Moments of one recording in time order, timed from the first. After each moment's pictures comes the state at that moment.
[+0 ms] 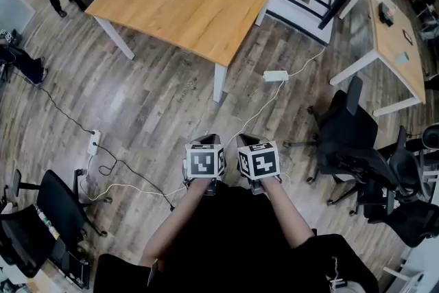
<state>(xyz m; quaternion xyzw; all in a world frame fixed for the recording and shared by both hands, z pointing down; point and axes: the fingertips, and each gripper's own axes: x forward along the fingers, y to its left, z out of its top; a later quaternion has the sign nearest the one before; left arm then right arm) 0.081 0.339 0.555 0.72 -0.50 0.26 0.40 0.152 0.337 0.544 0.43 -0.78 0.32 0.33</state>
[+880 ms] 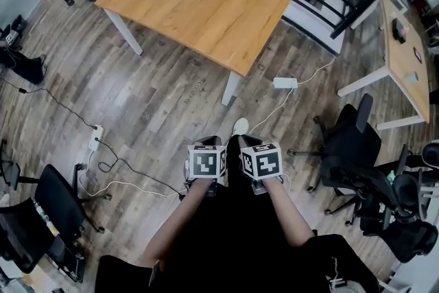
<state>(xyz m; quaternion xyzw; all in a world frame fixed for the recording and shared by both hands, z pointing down) 0.029 0.299 0.571 0.70 -0.51 0.26 0.42 0.102 0.289 0.559 0.40 -0.78 0.32 0.35</state>
